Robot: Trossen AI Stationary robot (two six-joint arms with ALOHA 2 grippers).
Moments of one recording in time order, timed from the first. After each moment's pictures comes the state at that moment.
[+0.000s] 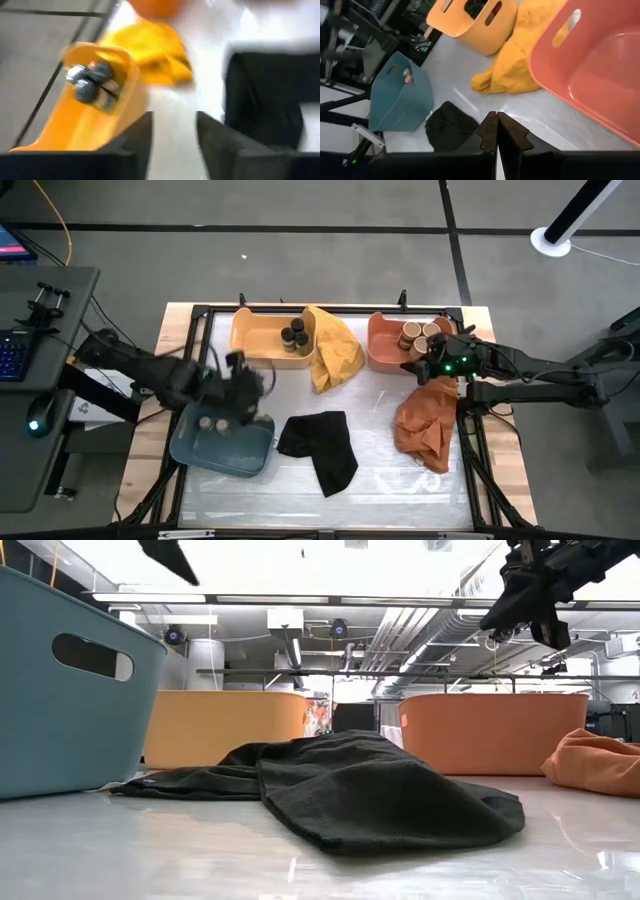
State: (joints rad) left arm -0.34 1.21 1.18 -0.99 -0.62 -0.35; right arm -0.19 0.62 0.65 -0.56 0.05 0.83
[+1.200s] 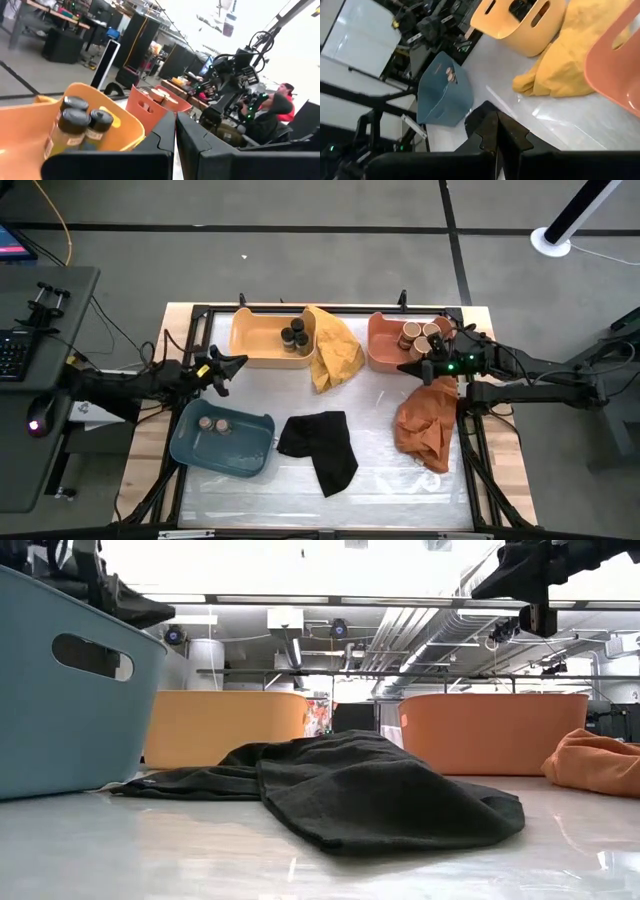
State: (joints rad) left arm -0.03 0.14 0.06 0.21 -0.47 -0.42; right arm -0.19 0.61 0.65 -0.42 -0.09 0.86
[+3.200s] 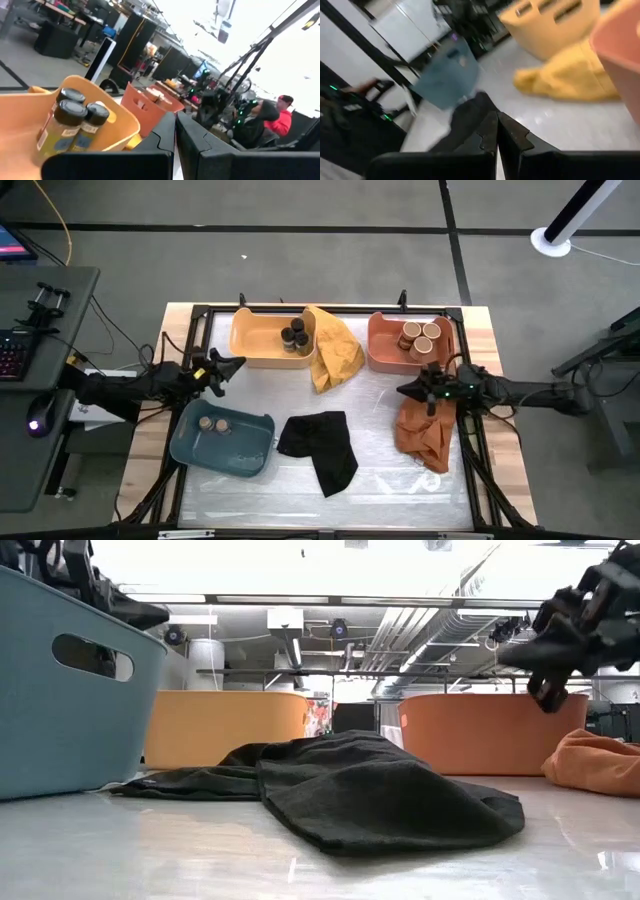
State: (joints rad) left arm -0.04 0.00 0.02 0.14 -0.46 -0.49; right arm -0.10 0.16 0.02 0.00 -0.08 0.58
